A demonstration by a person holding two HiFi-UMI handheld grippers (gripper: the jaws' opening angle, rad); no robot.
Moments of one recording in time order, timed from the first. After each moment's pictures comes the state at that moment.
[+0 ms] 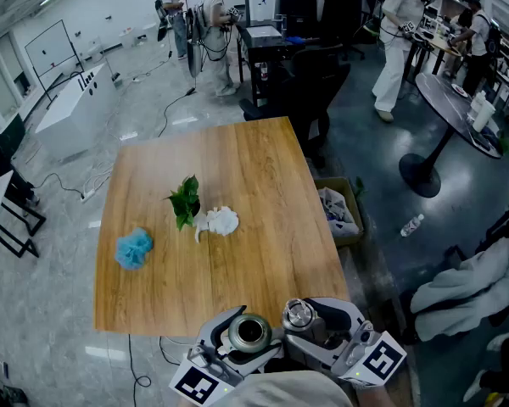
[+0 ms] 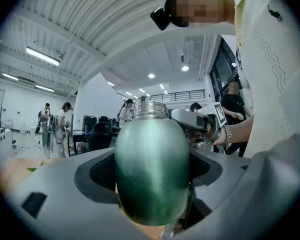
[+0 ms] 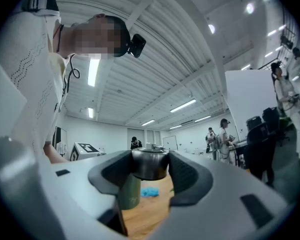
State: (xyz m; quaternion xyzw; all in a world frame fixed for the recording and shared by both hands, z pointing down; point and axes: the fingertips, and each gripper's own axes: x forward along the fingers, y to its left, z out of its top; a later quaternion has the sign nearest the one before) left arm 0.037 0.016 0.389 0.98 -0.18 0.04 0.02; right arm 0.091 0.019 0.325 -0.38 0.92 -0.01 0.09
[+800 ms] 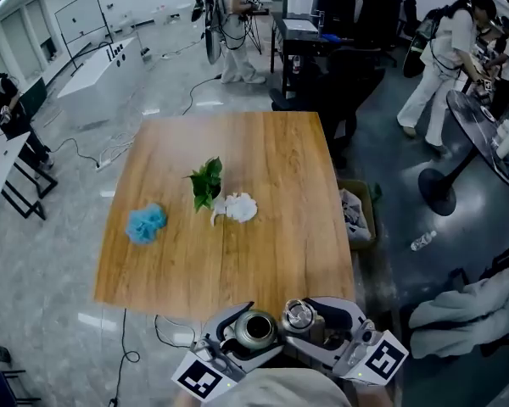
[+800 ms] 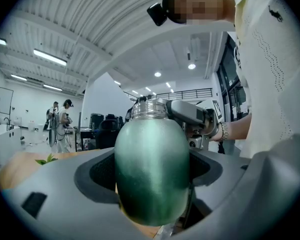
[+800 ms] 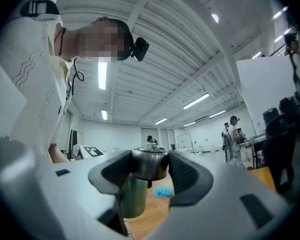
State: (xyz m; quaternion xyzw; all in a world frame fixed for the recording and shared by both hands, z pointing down) left arm 0.031 0.014 0.391 0.98 -0.21 0.04 -0.01; right arm 0.064 0.015 0.324 -0.30 0.95 -0.01 0.08
